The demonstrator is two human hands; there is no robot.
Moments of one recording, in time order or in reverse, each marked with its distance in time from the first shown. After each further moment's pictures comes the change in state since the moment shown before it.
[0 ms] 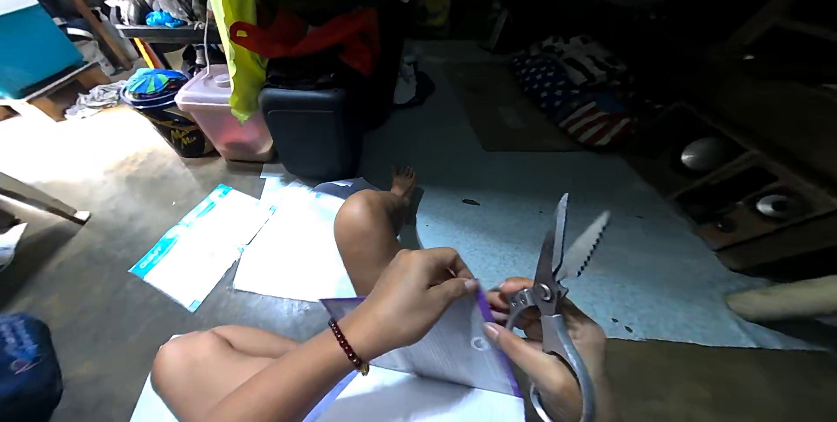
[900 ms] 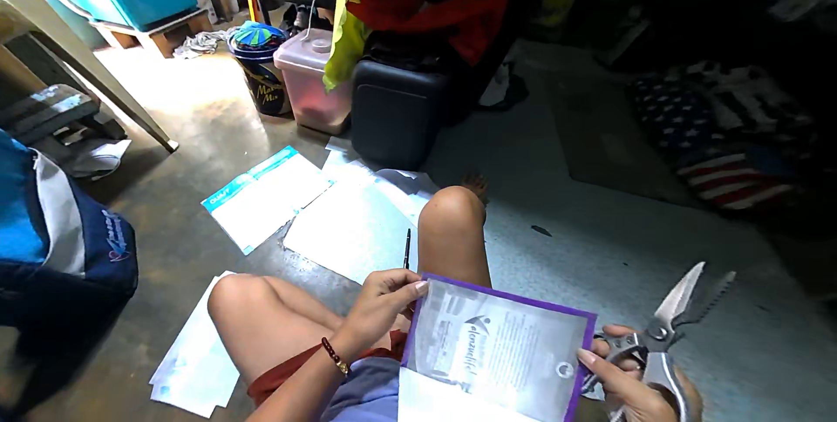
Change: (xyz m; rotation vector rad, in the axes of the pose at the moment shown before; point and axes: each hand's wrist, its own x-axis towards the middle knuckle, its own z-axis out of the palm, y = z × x) left_hand -0.086 -0.105 -0.010 -0.616 0.526 -0.139; right_hand -0.001 0.048 -0.031 -0.056 0.165 0.398
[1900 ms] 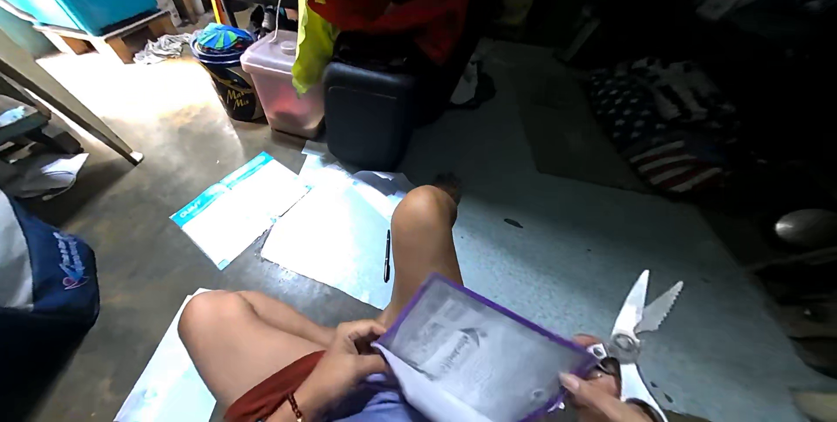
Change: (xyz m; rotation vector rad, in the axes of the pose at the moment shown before) left_hand -0.043 -0.054 -0.018 -0.039 -0.134 0.097; right_hand -0.022 -0.002 -0.015 0.278 -0.150 0.113
